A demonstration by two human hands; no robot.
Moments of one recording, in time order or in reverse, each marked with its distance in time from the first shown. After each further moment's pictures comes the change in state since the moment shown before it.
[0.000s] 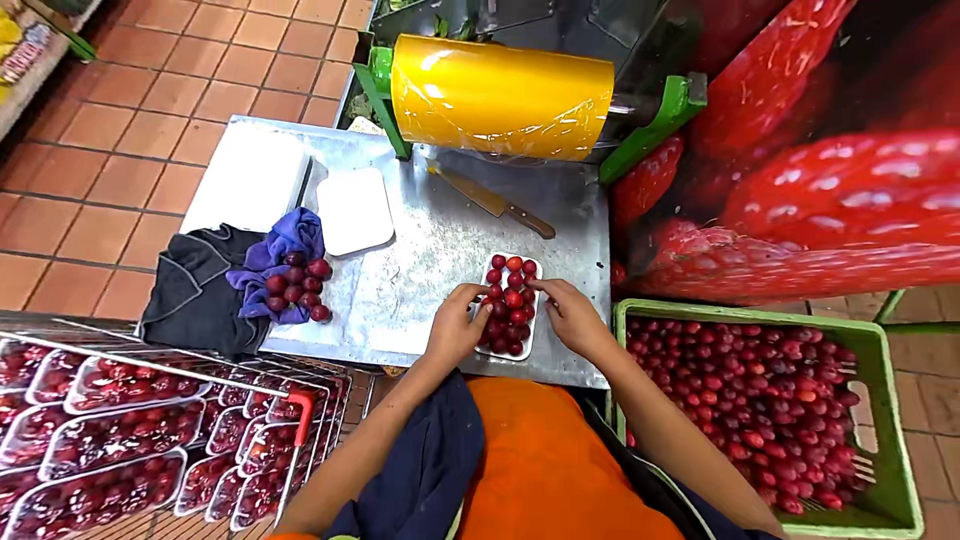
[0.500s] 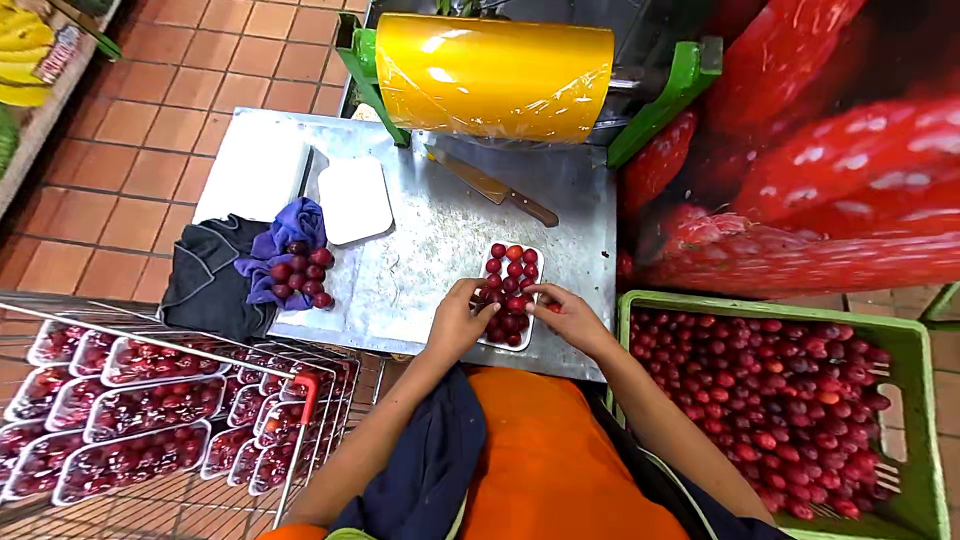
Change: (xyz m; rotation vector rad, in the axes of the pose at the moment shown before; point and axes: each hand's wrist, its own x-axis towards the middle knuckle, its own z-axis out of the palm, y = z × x) left_hand -0.004 0.013 0.010 0.069 -0.045 -0.154; right_hand -0.014 0.019 0.009 0.495 -0.144 0.178
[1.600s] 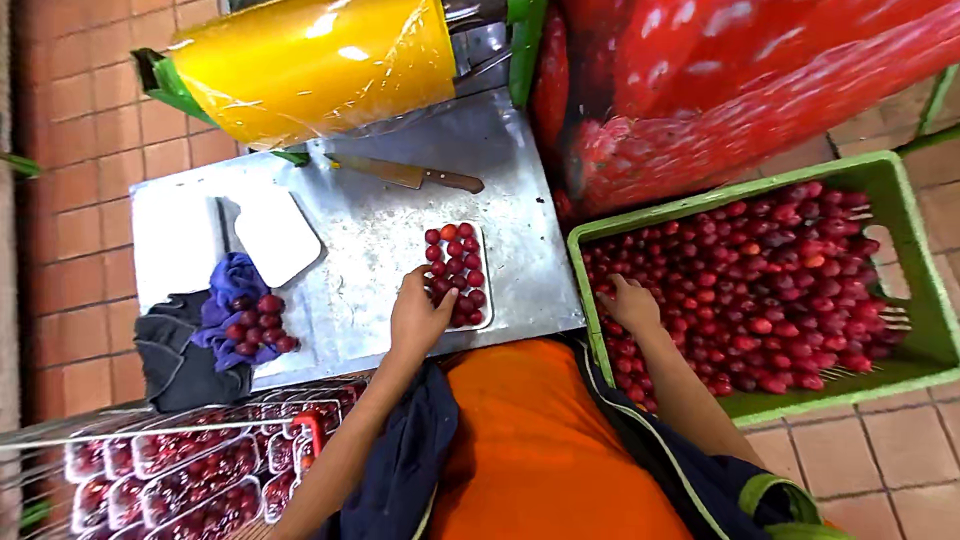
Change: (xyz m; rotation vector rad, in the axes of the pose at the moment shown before) left_hand 0.006 0.026 0.014 0.357 -0.081 -0.081; right_hand -0.113 0.200 -0.057 -0.480 0.361 0.706
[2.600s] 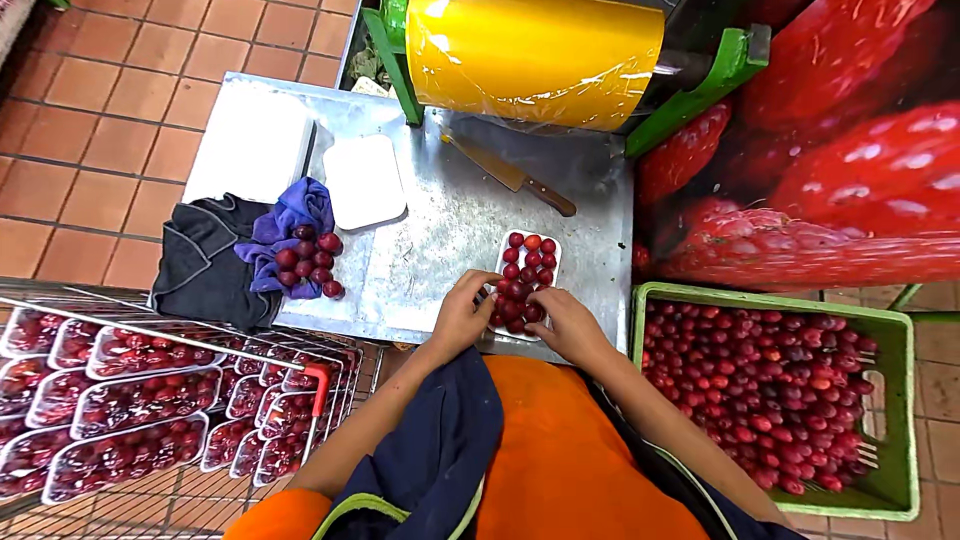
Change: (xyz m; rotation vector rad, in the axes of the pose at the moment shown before) left_hand -0.008 -0.072 -0.004 -0.516 0.120 0.294; right_hand -0.086 -0.247 -0.012 -0.102 -0.074 -0.958
